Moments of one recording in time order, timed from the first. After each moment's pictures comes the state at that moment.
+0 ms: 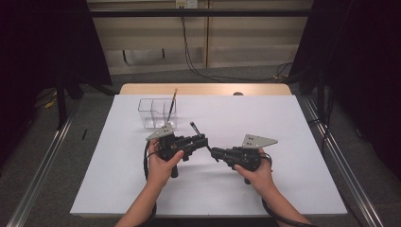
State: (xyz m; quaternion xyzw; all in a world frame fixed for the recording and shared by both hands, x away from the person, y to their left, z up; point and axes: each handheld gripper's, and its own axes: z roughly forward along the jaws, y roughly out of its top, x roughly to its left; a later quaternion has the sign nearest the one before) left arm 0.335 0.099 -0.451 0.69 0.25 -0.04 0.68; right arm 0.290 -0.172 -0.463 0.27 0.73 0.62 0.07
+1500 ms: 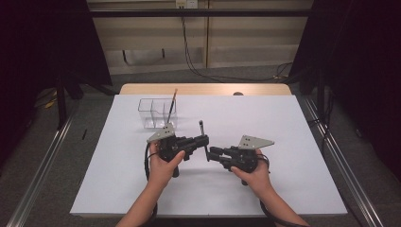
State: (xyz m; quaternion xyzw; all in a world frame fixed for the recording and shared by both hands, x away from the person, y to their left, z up) left arm 0.330 0.096 -0.444 0.69 0.23 -0.03 0.68; right arm 0.288 -0.163 -0.464 0.28 0.73 0.62 0.07
